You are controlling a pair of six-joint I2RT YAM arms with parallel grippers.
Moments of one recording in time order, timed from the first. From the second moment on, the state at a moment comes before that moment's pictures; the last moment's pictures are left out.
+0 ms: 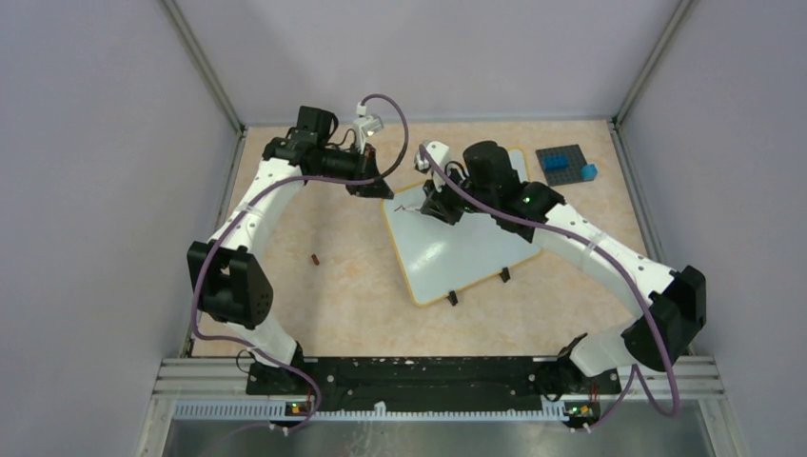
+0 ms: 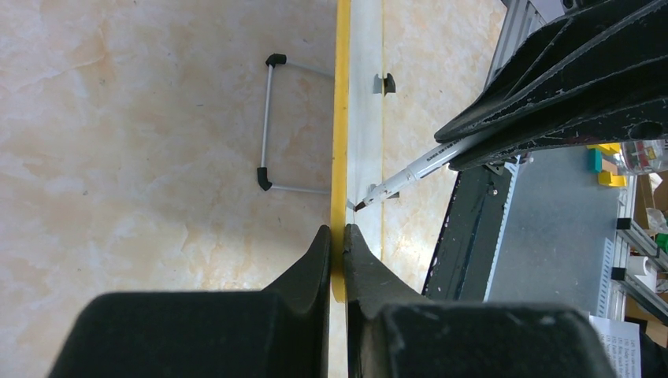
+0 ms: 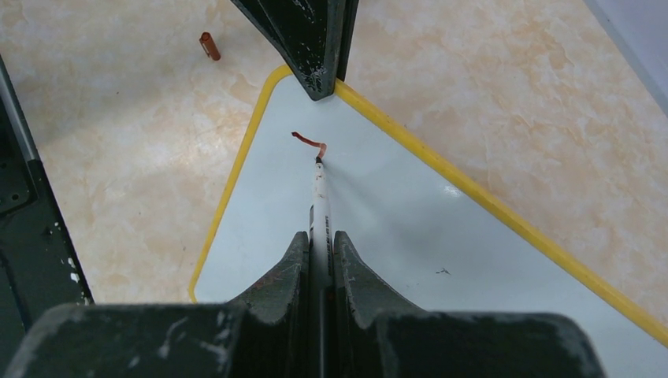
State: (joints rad) left arm -0.25 1.66 1.58 -0.81 0.98 0.21; right arm 0.73 1.42 1.33 -0.42 -0.28 -0.24
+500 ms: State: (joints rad) left arm -0.25 1.66 1.58 -0.81 0.98 0.21; right arm 0.75 1.38 1.24 -0.44 -0.30 -0.23
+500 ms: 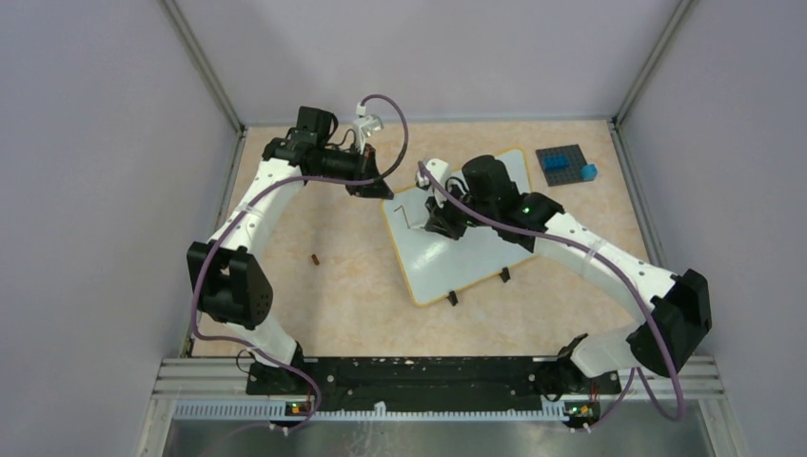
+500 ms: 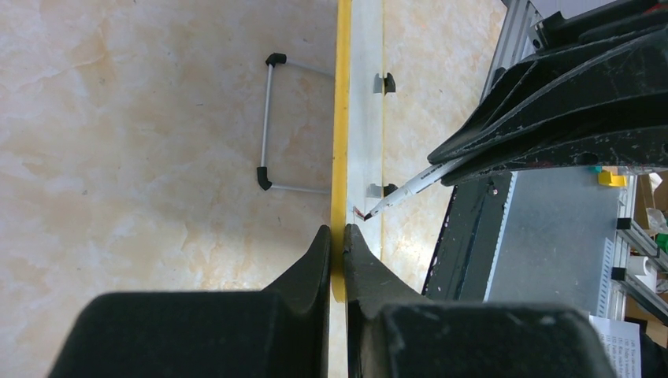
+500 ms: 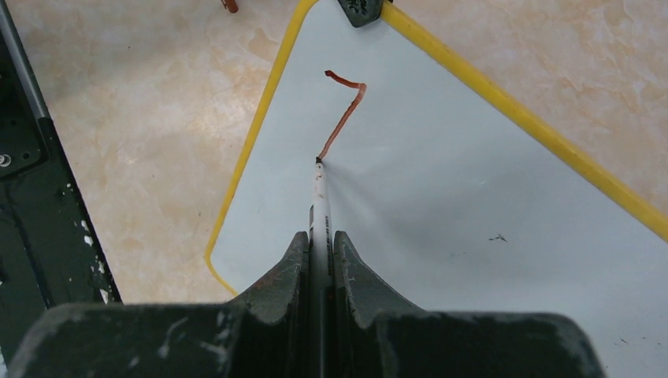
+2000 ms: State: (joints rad) left arm -0.25 1.65 1.56 -0.81 0.99 0.21; right arm 0.72 1.34 1.28 -0.48 -0.29 -0.22
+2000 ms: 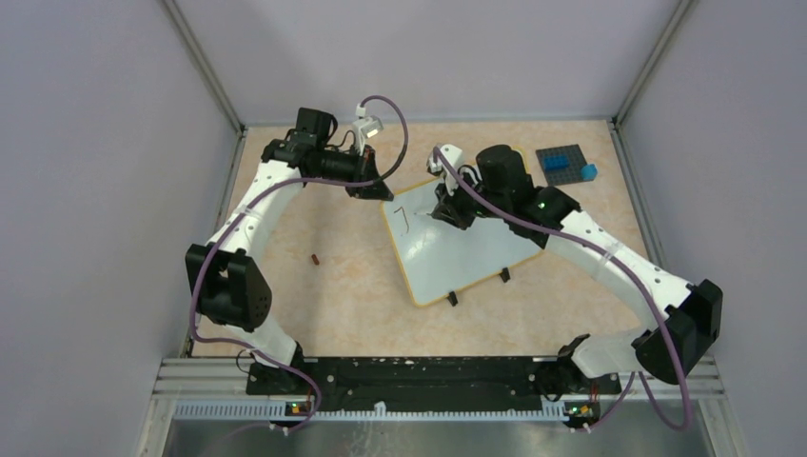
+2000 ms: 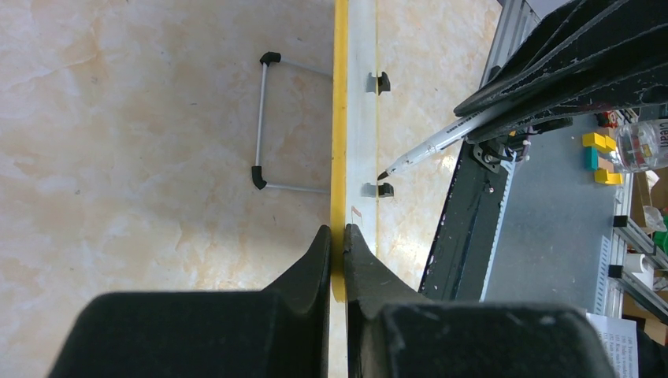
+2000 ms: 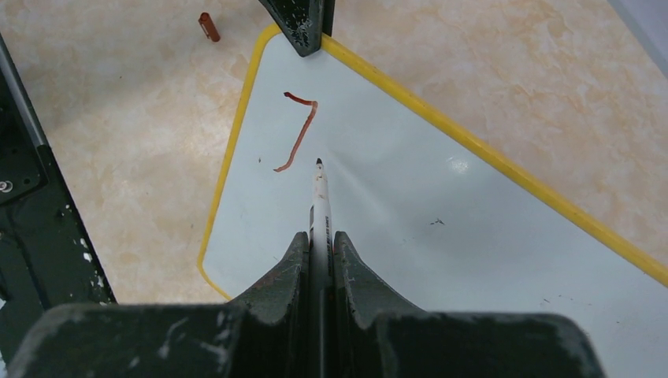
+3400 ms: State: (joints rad) left arm -0.25 1.65 1.56 -0.81 0.98 0.21; right arm 0.73 1.38 1.27 -0.49 -0.29 -0.24
